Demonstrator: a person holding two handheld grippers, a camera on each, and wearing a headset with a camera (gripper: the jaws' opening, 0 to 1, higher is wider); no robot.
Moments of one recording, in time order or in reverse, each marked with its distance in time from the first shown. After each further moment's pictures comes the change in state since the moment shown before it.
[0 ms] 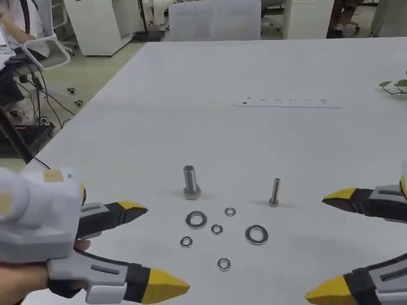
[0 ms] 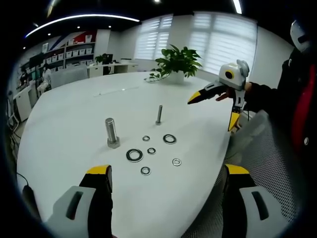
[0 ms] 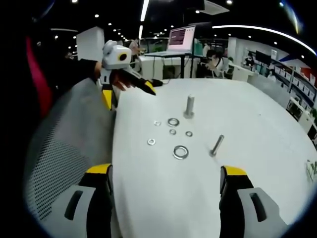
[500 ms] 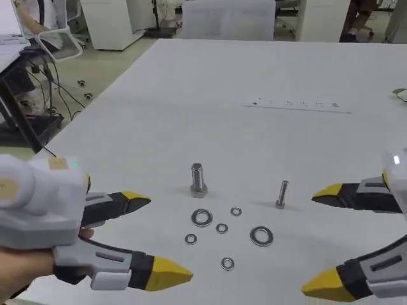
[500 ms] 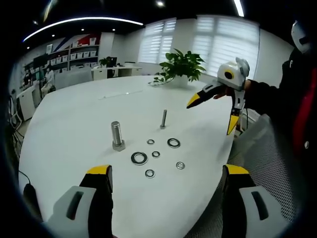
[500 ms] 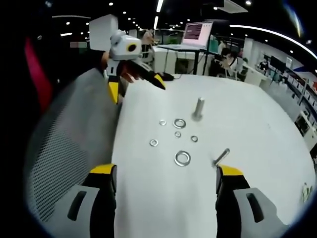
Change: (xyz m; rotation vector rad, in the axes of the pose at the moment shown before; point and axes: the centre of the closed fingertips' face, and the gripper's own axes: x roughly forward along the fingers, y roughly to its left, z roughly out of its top) left arm -0.003 0.006 0.007 -0.010 -0.035 0.033; right arm 0.013 -0.001 0.015 -0.123 0.088 0.078
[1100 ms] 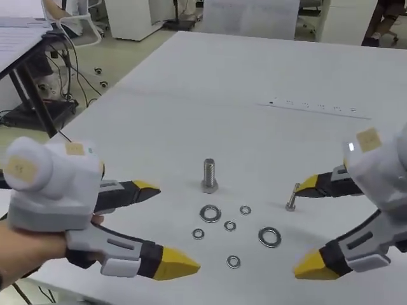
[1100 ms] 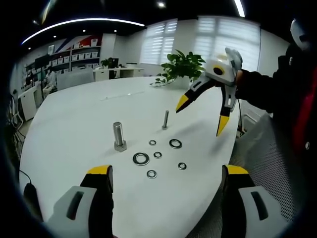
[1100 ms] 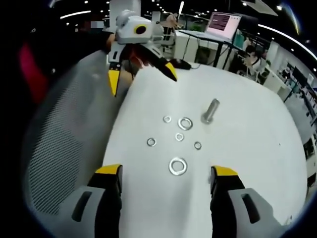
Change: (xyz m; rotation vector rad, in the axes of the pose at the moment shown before) left arm 0.002 0.004 0.000 -0.001 -0.009 0.016; right arm 0.029 -0.015 0.012 -0.162 0.164 0.115
